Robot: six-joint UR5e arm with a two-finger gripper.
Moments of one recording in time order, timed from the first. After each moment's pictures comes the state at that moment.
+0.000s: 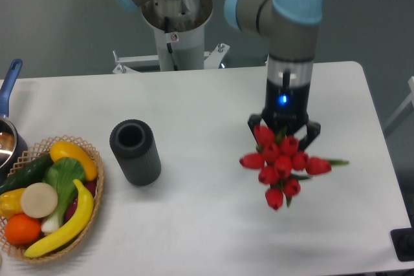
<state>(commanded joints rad) 2.62 -1.92 -1.63 -0.78 1.41 0.94</state>
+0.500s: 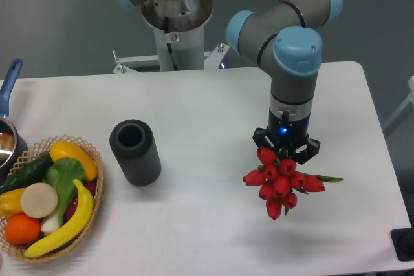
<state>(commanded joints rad) 2.59 -1.94 -1.60 -0.98 1.52 1.03</state>
